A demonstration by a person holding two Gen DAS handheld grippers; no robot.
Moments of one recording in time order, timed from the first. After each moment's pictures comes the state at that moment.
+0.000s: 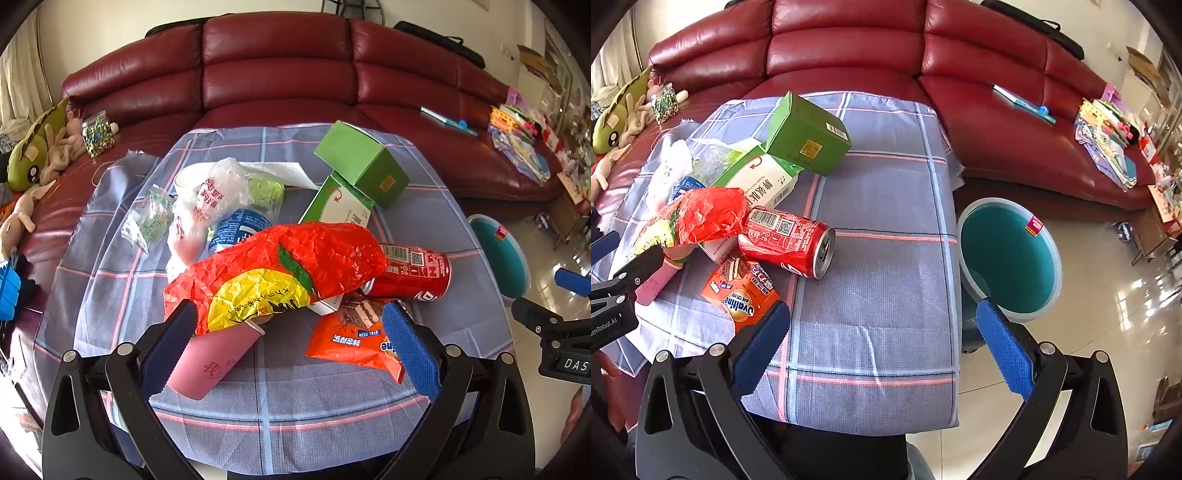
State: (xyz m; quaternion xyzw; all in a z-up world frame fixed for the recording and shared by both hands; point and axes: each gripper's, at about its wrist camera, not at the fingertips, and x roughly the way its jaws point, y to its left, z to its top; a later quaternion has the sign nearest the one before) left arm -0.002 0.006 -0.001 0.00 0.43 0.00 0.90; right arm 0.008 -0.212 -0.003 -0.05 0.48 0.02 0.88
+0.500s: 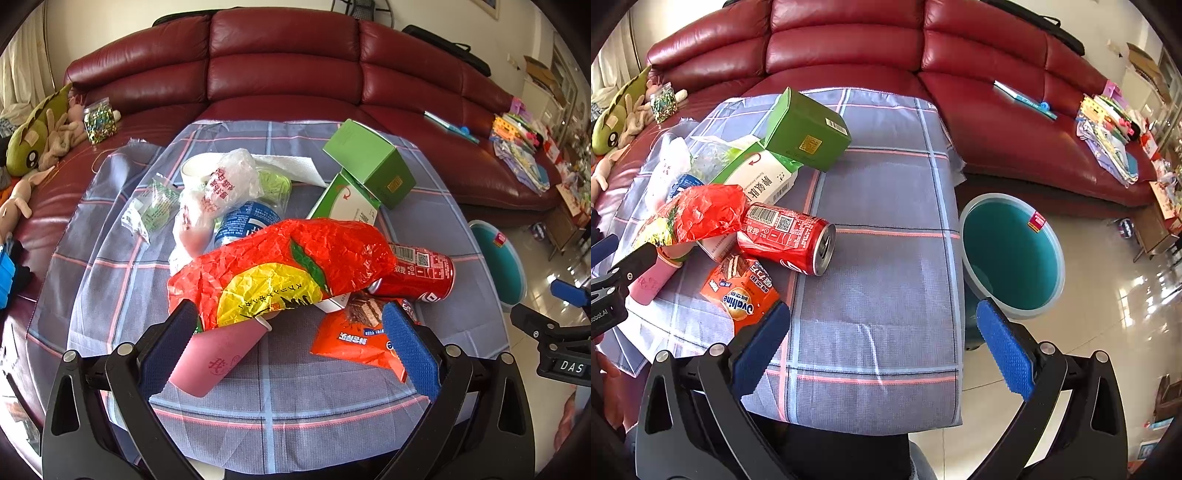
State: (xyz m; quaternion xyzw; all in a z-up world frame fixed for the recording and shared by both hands) left arm 0.001 0.017 -0.007 -0.03 0.43 0.01 0.90; right arm 0.010 -0.212 -0.008 -0.05 0.49 0.02 0.87
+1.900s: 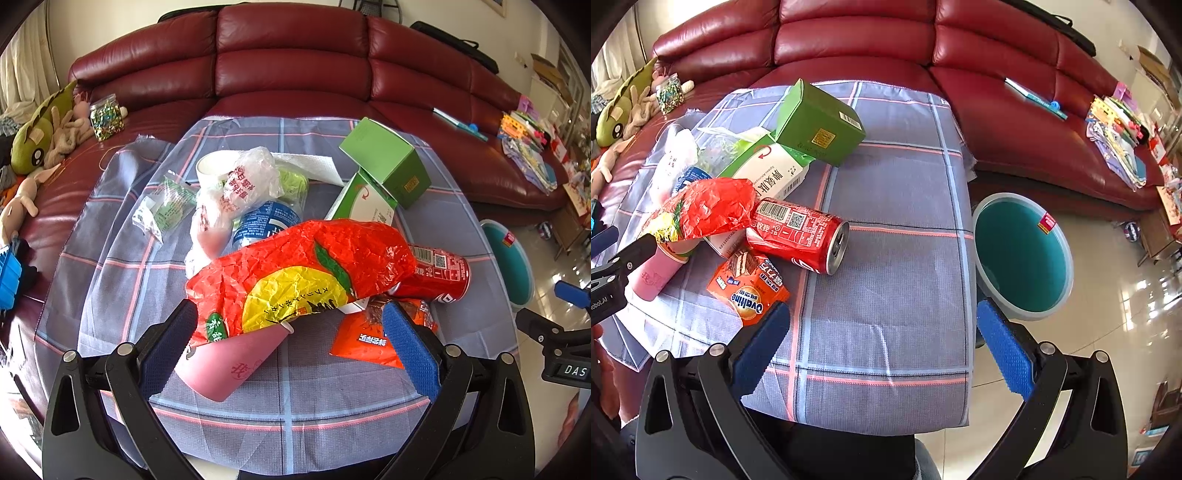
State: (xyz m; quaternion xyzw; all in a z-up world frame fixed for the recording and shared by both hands) left arm 0.006 0.029 -0.007 -0.02 0.44 0.02 0.90; right arm 0.016 -0.201 -0.010 -0.06 0.50 0.03 0.86
